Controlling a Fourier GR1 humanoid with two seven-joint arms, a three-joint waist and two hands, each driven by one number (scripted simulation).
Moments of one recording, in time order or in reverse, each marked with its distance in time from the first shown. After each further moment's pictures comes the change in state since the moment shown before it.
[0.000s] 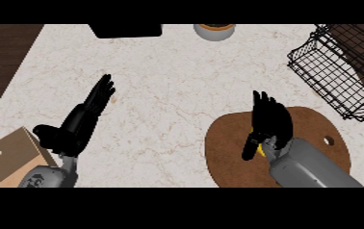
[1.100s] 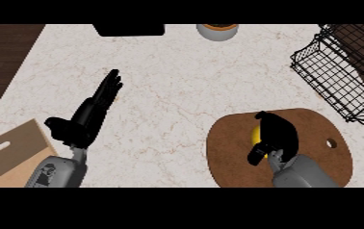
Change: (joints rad) left arm -0.064 -0.043 0.002 0.074 -0.008 -0.009 -0.036; right arm 0.189 0.078 -0.126 0.032 0.157 -0.029 -0.114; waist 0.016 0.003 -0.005
